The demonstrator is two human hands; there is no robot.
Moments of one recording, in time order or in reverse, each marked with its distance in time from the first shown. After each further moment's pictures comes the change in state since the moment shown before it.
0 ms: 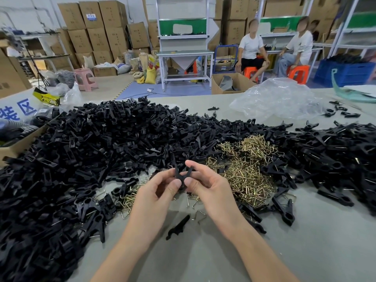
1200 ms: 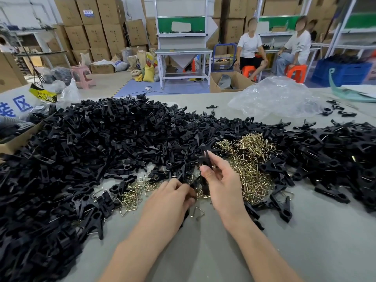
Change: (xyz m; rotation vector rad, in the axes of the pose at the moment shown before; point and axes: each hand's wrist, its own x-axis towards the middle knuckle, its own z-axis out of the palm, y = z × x) left_hand 0.006 -0.004 0.020 0.917 -0.319 0.135; right_hand 0.007 0.002 -0.011 -0.191 0.294 -0.108
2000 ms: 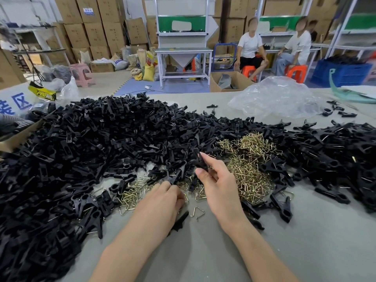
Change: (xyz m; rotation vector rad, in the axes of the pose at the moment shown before) left_hand -0.007 -0.013 -0.006 0.072 -0.005 0.002; right_hand -0.002 0.008 0.002 -0.140 -0.045 -0.044
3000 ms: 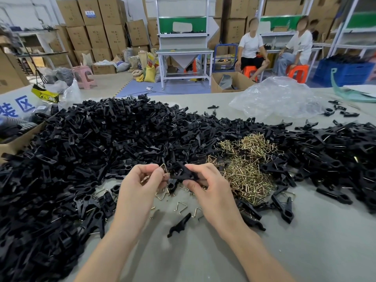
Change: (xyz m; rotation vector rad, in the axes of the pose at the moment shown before) left_hand 0.001 -0.011 -0.018 -1.239 0.442 -0.398; right_hand -0.008 0.000 0.005 -0.152 -0.146 -0.128
